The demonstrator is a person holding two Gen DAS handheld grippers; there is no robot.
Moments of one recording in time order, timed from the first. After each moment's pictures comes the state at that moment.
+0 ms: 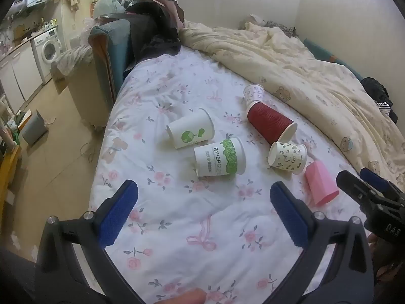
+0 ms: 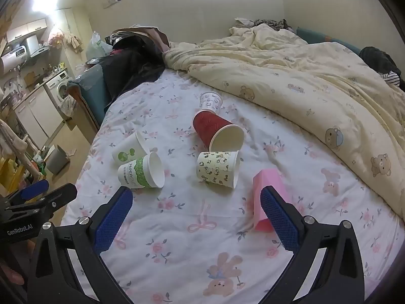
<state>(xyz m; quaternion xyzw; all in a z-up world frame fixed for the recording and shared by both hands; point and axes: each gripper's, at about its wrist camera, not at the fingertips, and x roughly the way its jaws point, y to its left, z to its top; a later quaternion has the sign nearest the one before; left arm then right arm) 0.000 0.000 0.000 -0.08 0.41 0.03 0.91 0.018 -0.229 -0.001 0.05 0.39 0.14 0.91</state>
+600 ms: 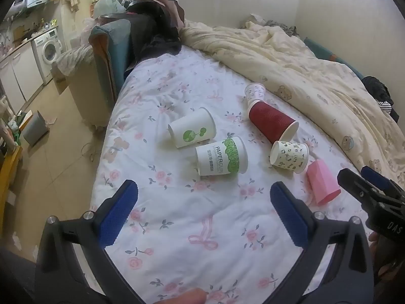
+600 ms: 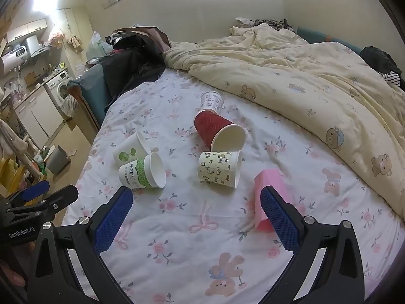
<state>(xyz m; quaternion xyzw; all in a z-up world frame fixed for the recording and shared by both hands) 0.000 0.000 0.000 -0.07 0.41 0.04 0.91 0.018 -0.226 -0.001 0.05 0.38 0.14 0.91</state>
